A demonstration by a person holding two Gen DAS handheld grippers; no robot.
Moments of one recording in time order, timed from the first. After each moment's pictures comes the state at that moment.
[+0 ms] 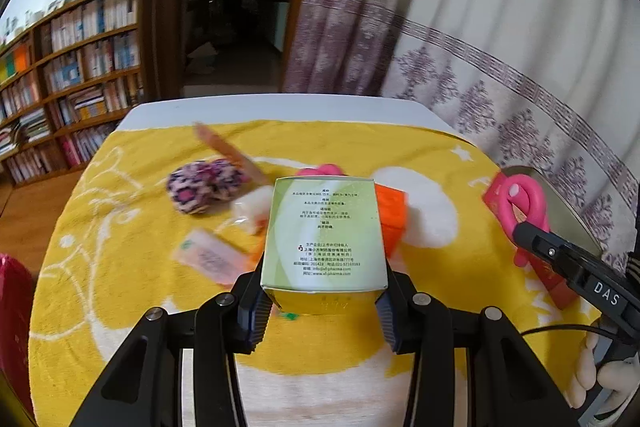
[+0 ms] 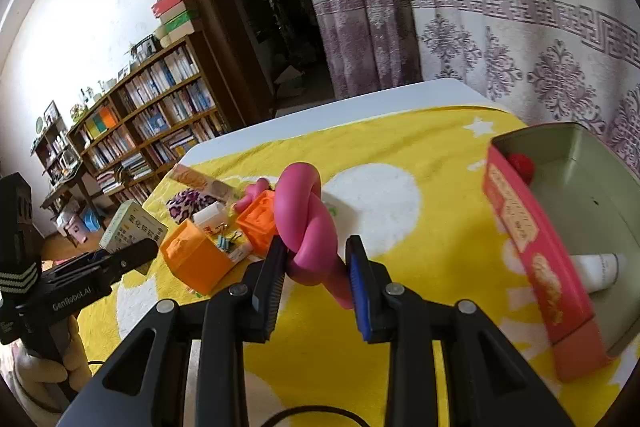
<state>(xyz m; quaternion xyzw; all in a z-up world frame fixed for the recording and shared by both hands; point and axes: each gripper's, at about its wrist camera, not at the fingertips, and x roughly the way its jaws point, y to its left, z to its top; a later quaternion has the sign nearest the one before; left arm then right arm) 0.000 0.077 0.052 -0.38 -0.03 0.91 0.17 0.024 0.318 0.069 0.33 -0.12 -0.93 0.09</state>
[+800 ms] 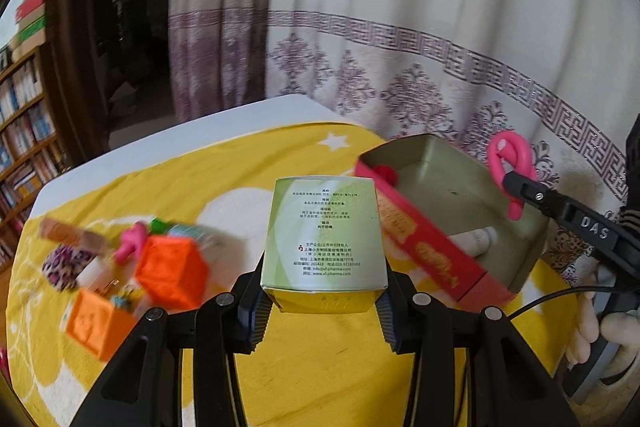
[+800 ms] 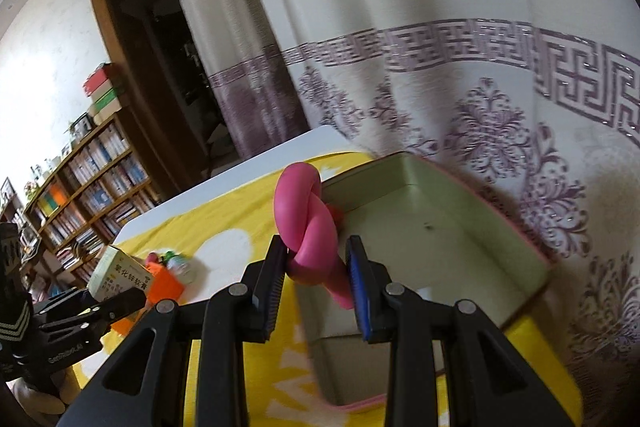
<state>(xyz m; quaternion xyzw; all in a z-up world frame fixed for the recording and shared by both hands) 0.020 0.259 0.079 -0.36 0.07 0.88 0.29 0.076 0.494 0.092 0.27 -0.18 -0.94 -0.04</state>
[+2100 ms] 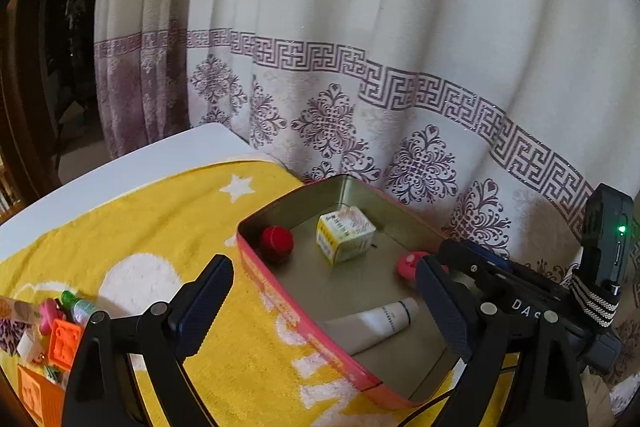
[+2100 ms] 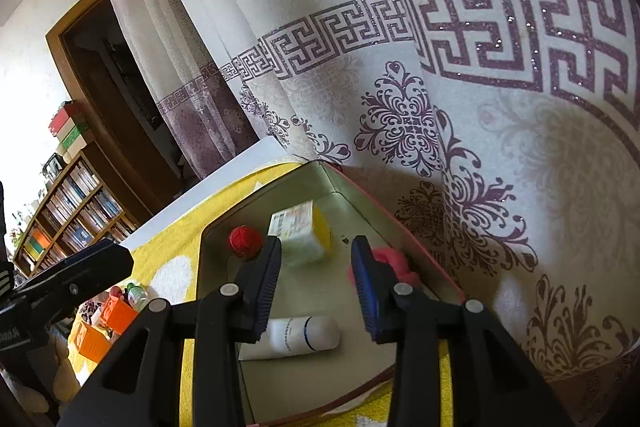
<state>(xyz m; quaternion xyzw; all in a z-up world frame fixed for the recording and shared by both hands) -0.002 0.368 0.100 -0.34 0.06 0.86 0.37 0.077 0.565 0.073 0.27 -0.24 -0.93 -0.09</state>
